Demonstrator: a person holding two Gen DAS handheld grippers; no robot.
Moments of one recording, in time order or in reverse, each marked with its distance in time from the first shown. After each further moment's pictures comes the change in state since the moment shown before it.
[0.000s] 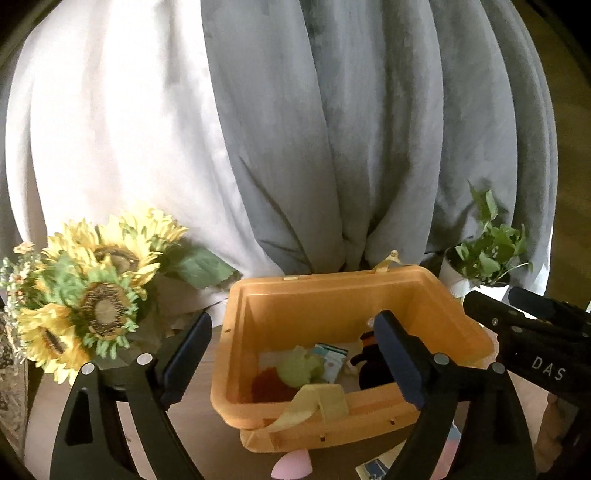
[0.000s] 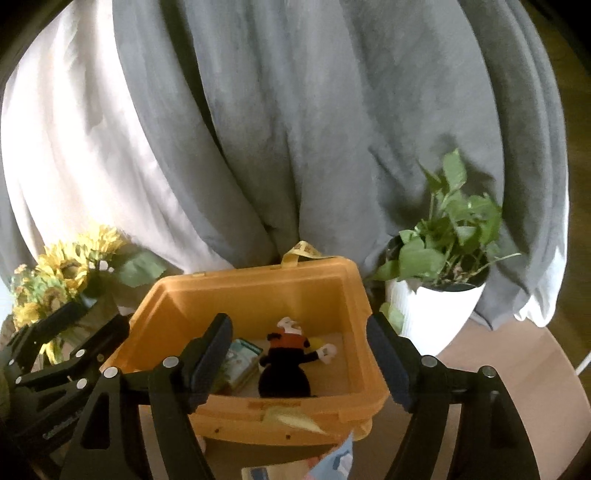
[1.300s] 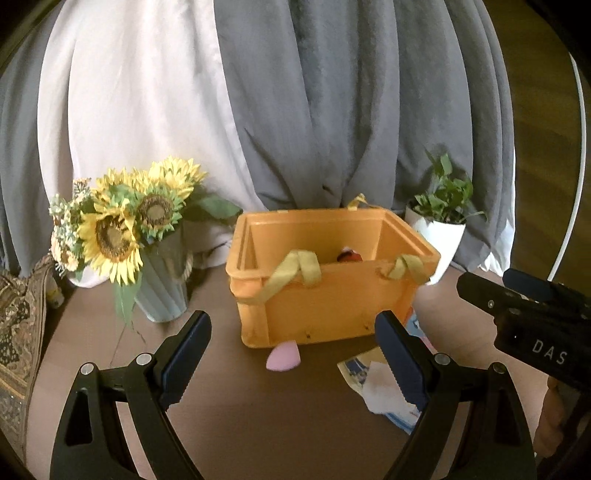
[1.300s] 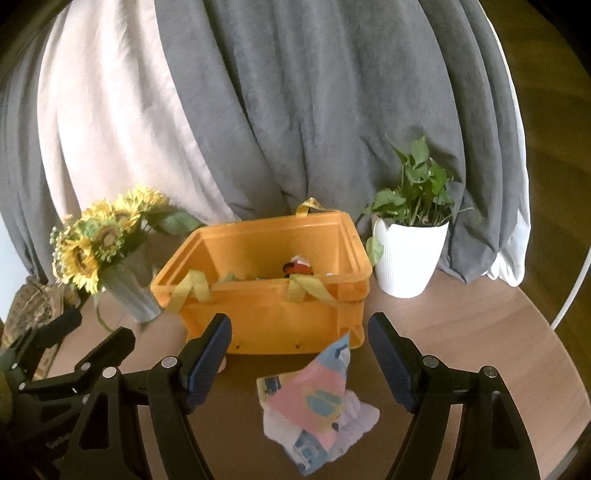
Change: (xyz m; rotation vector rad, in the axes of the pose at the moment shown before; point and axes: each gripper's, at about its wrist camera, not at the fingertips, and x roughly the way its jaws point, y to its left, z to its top) left arm -0.110 -0.009 -0.084 0.002 0.080 -0.024; right arm -0.107 0.013 -0.079 -0.031 0.019 0.002
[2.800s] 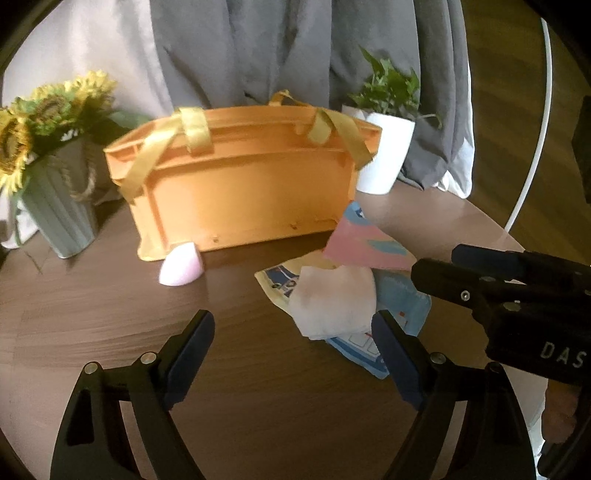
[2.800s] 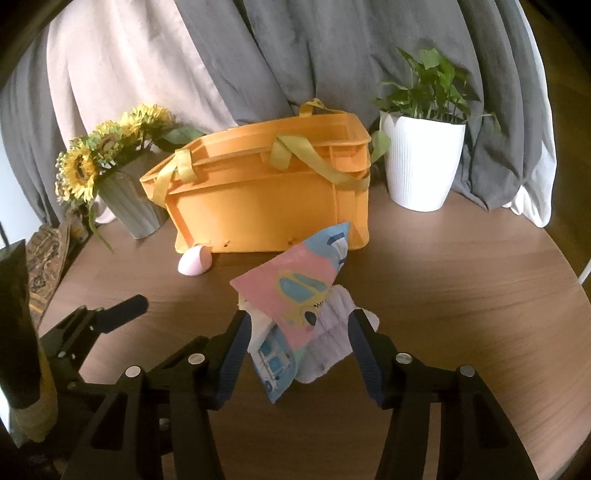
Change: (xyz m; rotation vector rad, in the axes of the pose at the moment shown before) left arm 0.073 -0.058 -0.093 0.077 0.191 -0.215; right arm 0.035 -0.035 -0.085 -0.041 0.207 0.098
